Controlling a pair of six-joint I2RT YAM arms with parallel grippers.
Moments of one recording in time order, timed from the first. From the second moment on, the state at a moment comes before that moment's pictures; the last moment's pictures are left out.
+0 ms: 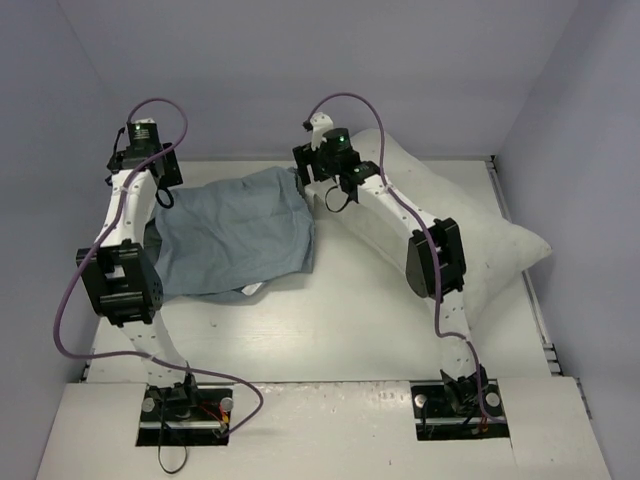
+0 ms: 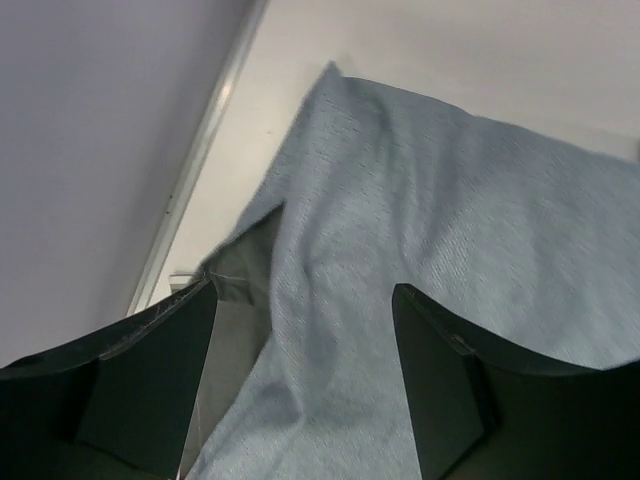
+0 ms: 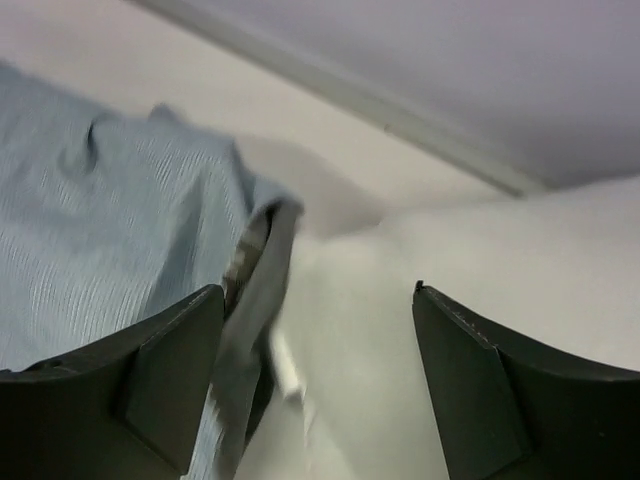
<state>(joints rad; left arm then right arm) 0.14 1.89 1.80 -0.67 -0.26 -0.13 0.52 2.32 2.12 -0.20 -0.02 0.00</state>
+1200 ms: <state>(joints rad) -0.19 1.38 1.16 -0.78 -0.11 -0.22 0.72 1.95 1.10 0.10 -0.06 0.24</state>
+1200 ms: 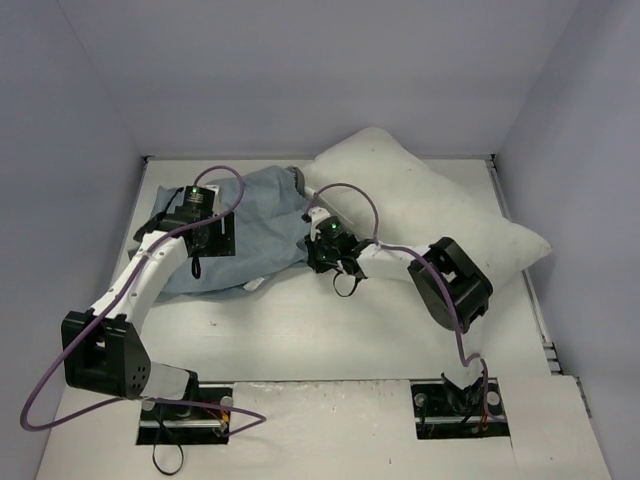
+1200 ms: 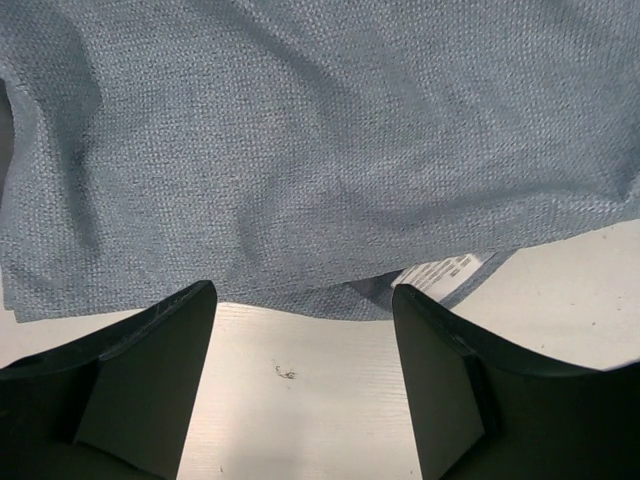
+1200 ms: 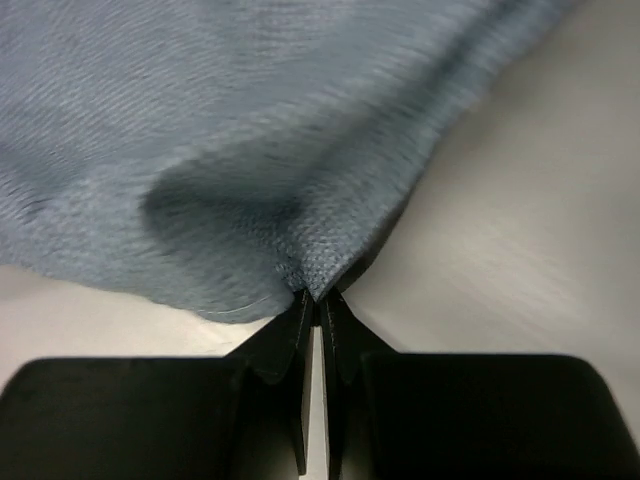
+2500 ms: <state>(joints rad) -0.42 1.81 1.20 -0.55 0.19 -0.02 0.50 1.82 1.18 -0.04 -0.06 0.06</state>
